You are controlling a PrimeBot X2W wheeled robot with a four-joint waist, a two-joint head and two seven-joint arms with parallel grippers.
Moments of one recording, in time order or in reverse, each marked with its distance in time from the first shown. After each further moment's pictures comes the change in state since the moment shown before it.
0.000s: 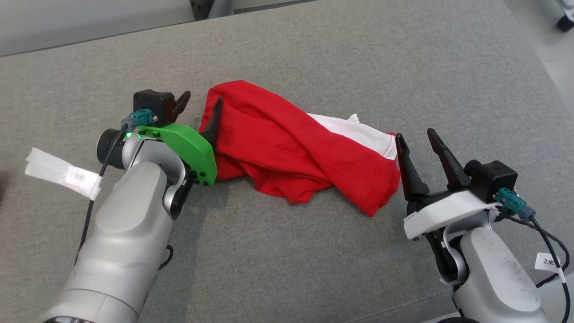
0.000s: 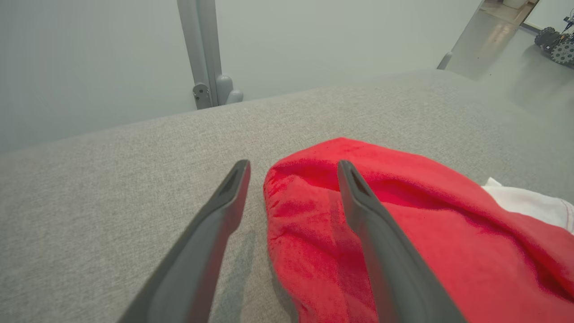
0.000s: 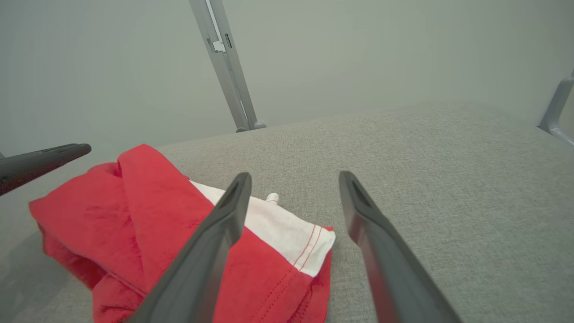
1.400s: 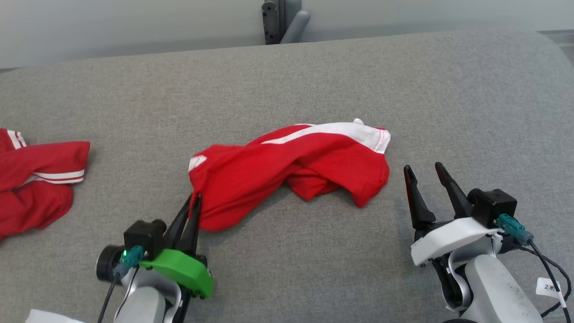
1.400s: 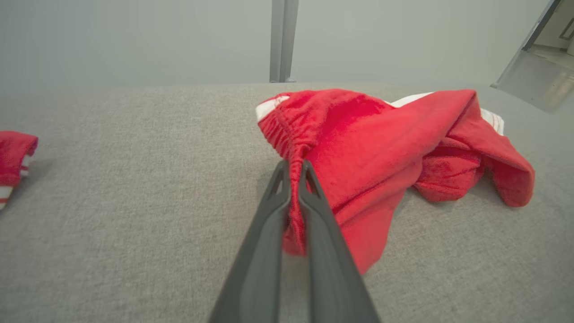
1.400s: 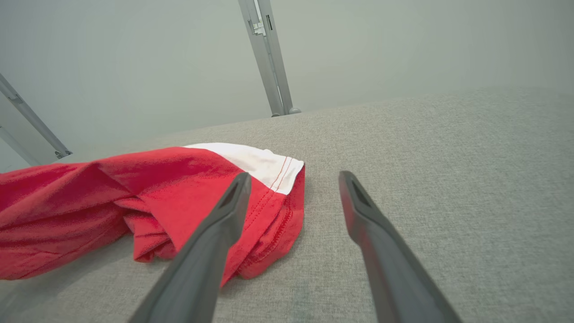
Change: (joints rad) left arm 0.546 0.025 0.191 -0.436 0.176 0.004 -0.116; right arm 0.082 0.015 -0.045 0.047 -0.021 0.000 0.000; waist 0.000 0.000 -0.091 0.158
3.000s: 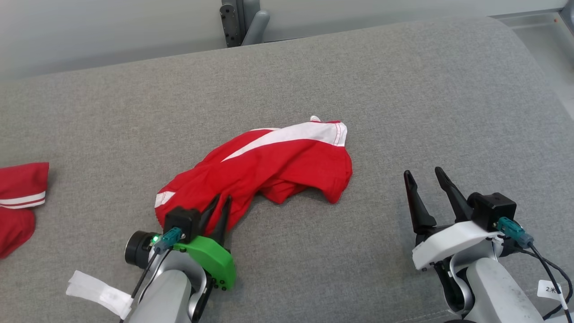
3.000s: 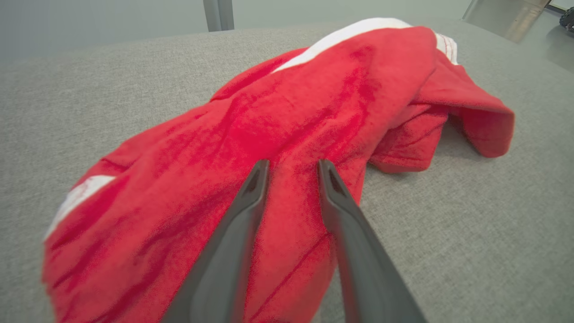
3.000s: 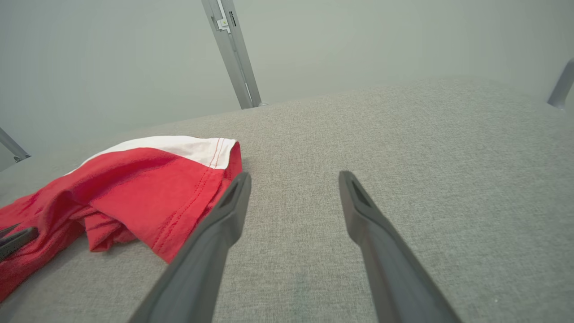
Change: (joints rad) left arm -0.119 -0.069 -0.079 0.283 0.045 -0.004 0.000; right arm 0.018 -0.016 0.017 0.009 0.005 0.000 0.000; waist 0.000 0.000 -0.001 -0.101
